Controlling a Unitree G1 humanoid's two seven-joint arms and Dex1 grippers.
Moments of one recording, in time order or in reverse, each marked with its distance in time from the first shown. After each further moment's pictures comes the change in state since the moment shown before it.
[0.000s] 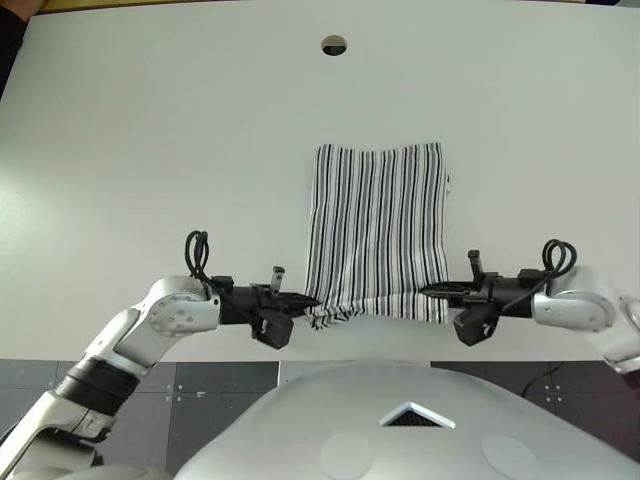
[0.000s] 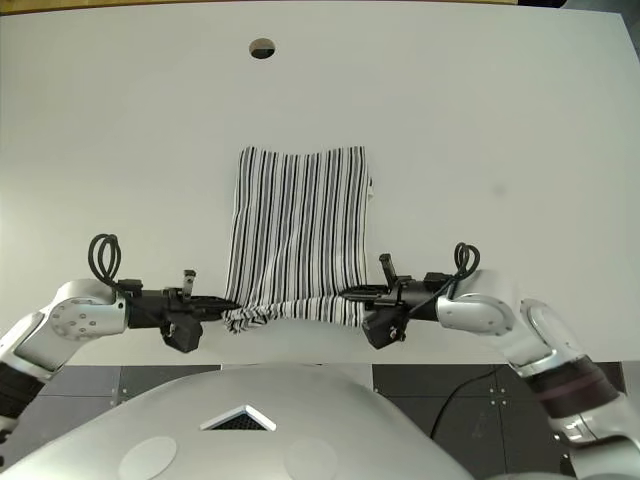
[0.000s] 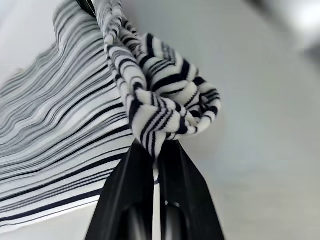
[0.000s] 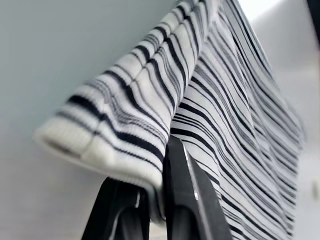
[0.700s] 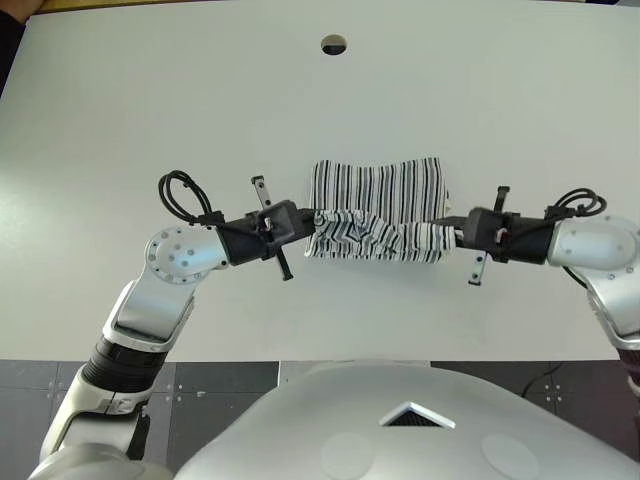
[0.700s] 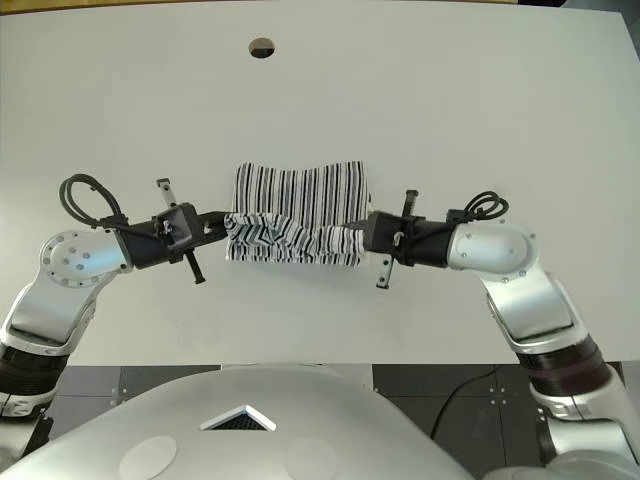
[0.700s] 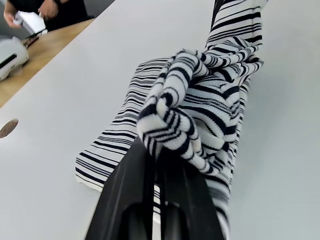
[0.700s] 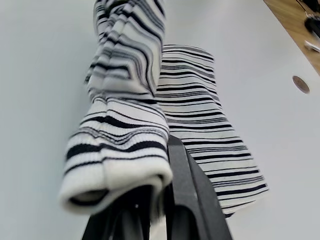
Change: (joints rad) left arm -0.203 -0.279 0.173 -0.223 -0.280 0.818 0.135; right arm -0.235 0.180 -0.136 -0.120 0.414 0.841 0.025
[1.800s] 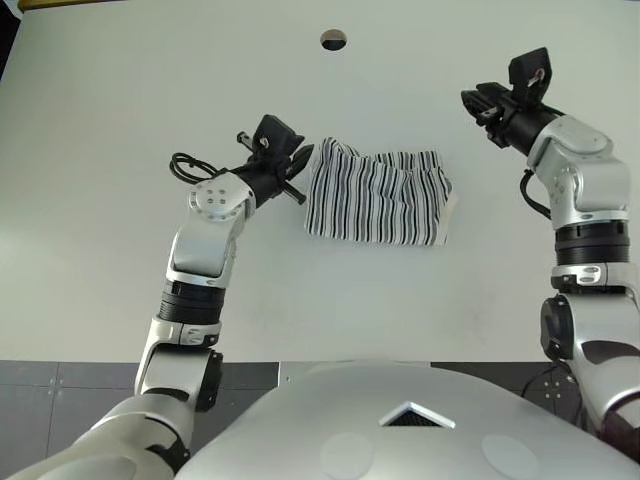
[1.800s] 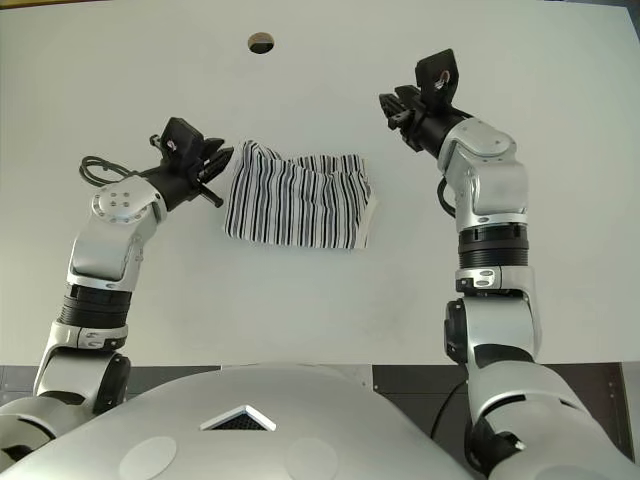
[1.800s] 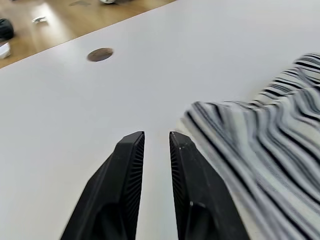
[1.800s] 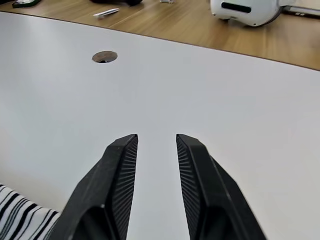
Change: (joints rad) left arm -0.257 -0.352 0.135 0.419 0.070 0.201 0.308; right arm -0.484 0.422 -0.244 0.781 0.008 0.105 -0.411
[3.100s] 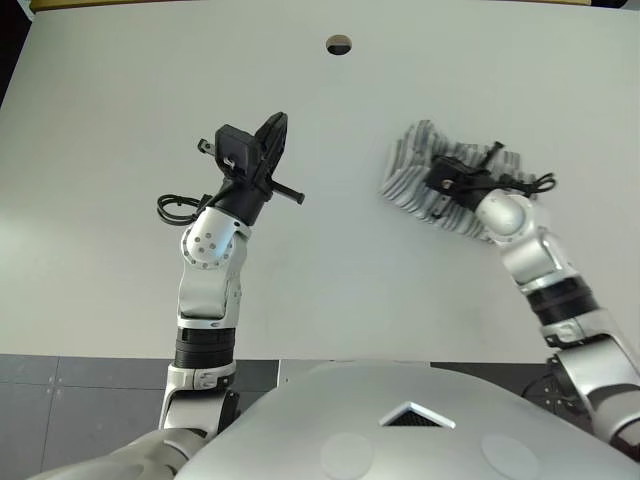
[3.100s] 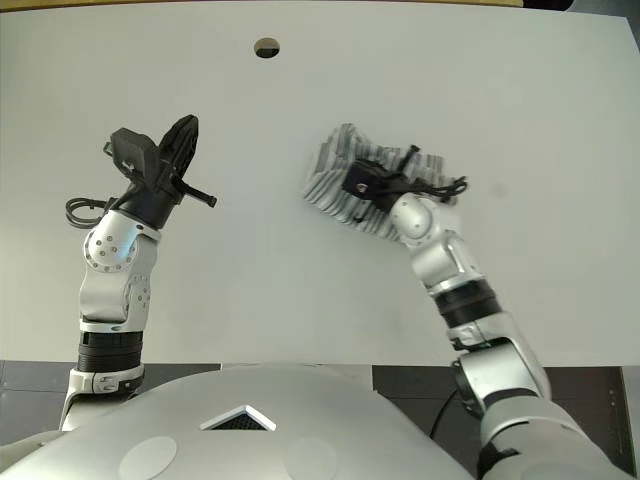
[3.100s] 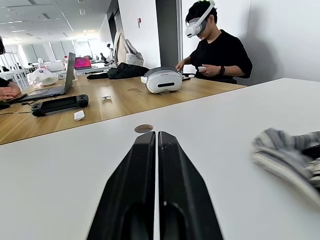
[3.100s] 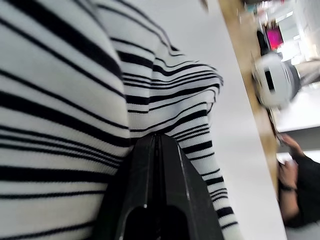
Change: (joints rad) left arm 0.245 -0.118 0.086 -0.189 -0.056 -0.390 0.107; right arm 0.329 -0.184 0.345 -0.224 -0.681 -0.250 -0.123
